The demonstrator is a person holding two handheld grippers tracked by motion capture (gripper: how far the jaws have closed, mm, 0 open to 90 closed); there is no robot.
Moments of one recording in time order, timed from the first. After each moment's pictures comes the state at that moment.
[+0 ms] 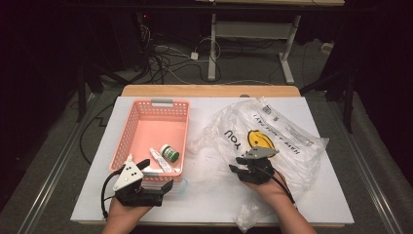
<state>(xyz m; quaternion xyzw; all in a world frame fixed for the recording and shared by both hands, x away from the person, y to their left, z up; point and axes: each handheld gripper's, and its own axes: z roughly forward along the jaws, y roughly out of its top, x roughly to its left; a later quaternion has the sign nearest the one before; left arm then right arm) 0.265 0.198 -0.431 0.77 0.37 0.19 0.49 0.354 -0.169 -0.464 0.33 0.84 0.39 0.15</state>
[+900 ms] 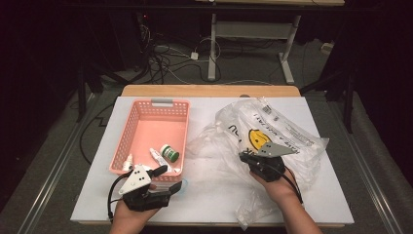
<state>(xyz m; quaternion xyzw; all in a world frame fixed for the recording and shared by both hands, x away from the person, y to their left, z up) 0.257 0.178 -0.430 0.78 0.33 0.14 0.52 0.346 -0.191 -0.433 0.31 0.81 0.45 0.20</state>
